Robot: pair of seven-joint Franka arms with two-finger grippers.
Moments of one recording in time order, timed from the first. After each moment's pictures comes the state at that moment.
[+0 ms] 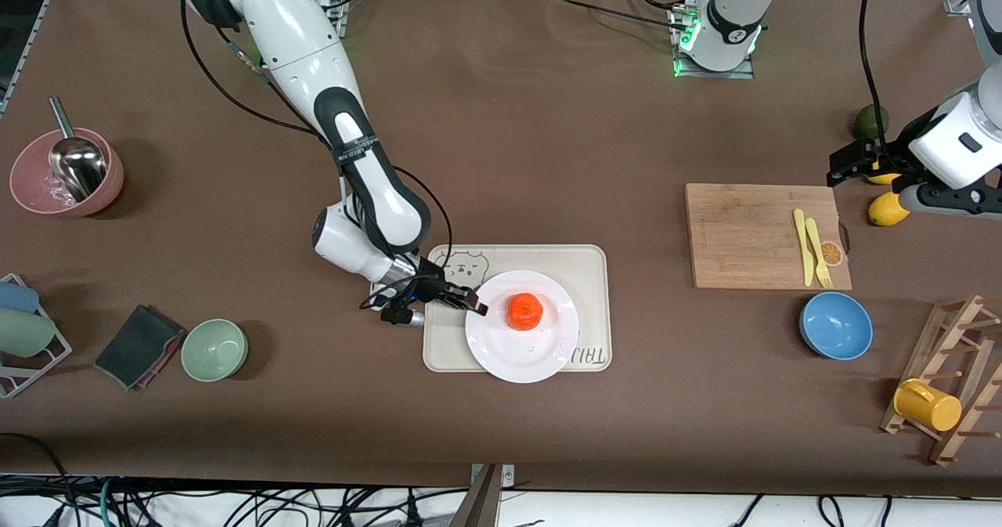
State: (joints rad) left arm 0.06 0.07 -0.07 -1.62 -0.01 1.61 0.07; right arm 0.60 0.94 -0.06 -1.41 1.55 2.61 -0.46
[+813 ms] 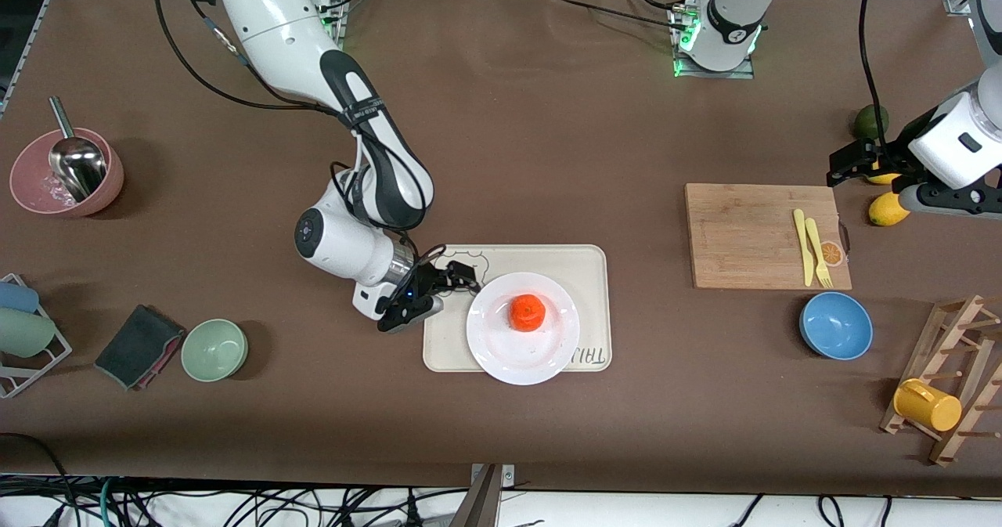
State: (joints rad) left arm 0.06 0.07 -0.07 -1.62 -0.01 1.61 0.07; right arm 0.60 0.81 -0.14 -1.45 0.74 2.42 -0.38
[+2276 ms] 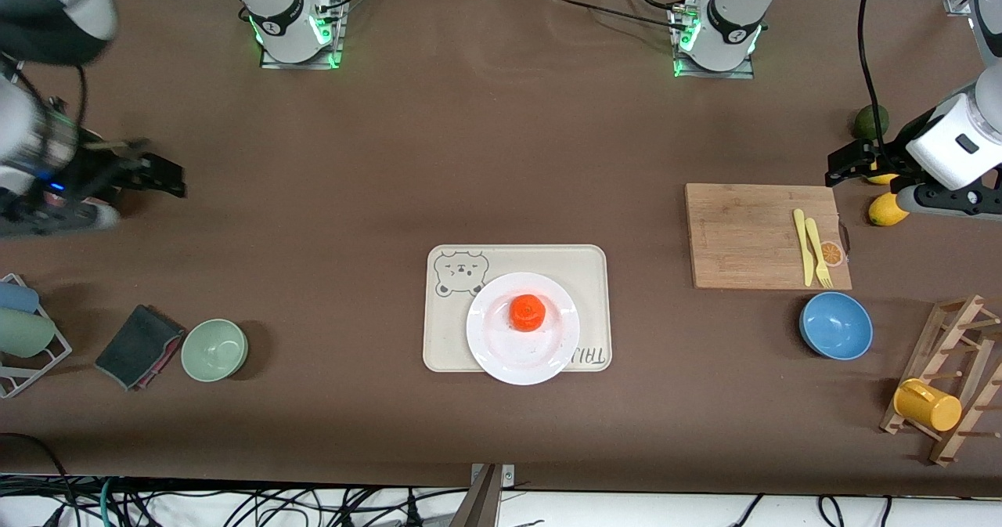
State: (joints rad) left arm 0.06 0.07 -0.07 -1.62 -0.01 1.61 0.07; right arm 0.32 0.17 -0.32 -1.44 0.05 1.53 -0.08
